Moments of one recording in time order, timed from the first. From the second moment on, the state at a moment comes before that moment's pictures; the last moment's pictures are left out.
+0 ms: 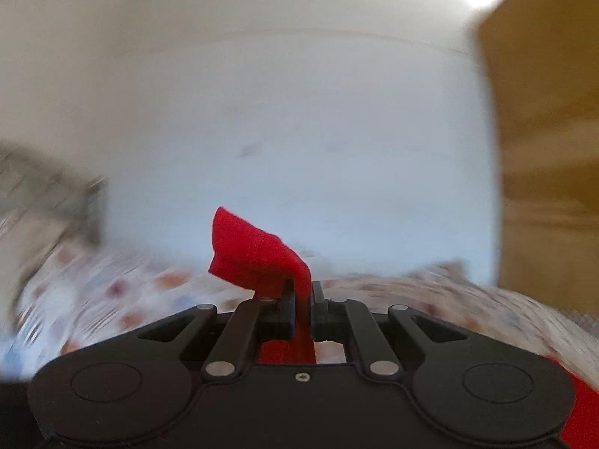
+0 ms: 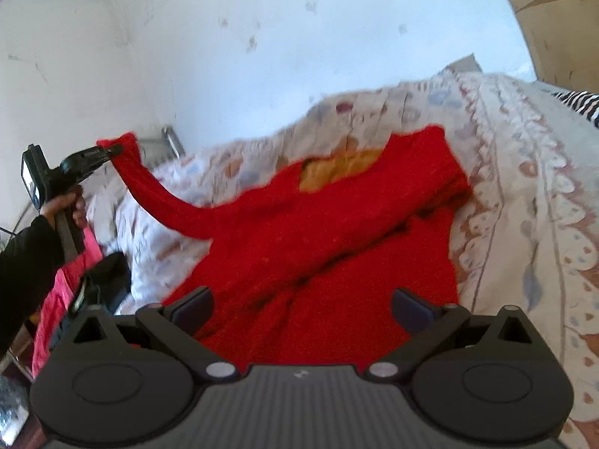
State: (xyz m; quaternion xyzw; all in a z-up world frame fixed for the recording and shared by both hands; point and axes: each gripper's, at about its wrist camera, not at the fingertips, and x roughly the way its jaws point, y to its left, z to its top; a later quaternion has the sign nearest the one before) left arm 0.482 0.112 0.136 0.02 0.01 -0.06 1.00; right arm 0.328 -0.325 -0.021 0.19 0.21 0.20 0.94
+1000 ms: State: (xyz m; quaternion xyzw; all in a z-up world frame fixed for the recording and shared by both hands) left arm 0.374 -0.049 -0.016 0.11 0.19 -0.38 0.90; right arm 0.257 -0.375 -0.018 0.15 0.22 0.10 0.96
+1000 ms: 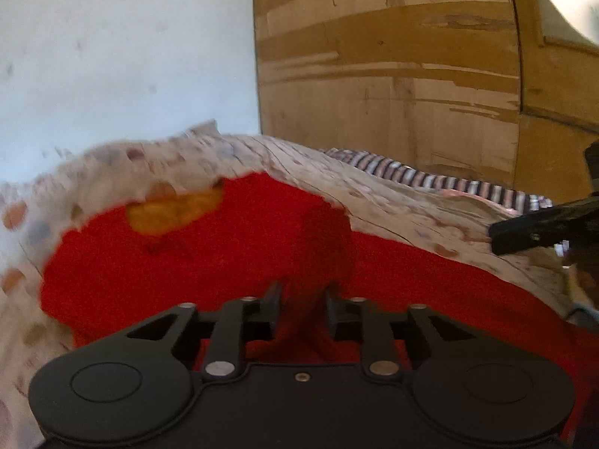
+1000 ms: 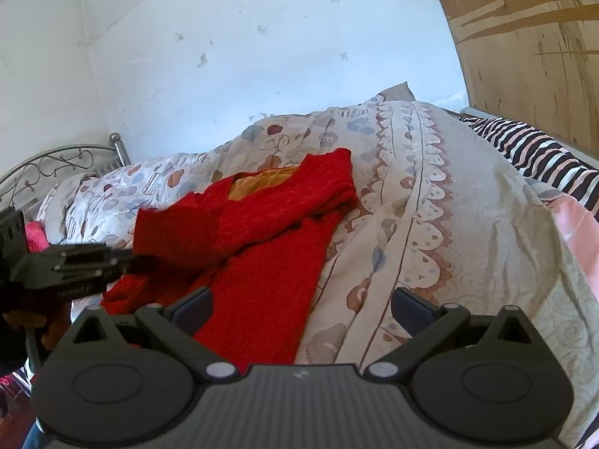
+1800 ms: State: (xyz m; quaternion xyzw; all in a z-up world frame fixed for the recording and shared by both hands) left arm 0.494 0.117 -0.004 -0.08 0.23 -0.15 0.96; right arm 0.483 -0.267 0.047 0.06 0.24 0.29 0.93
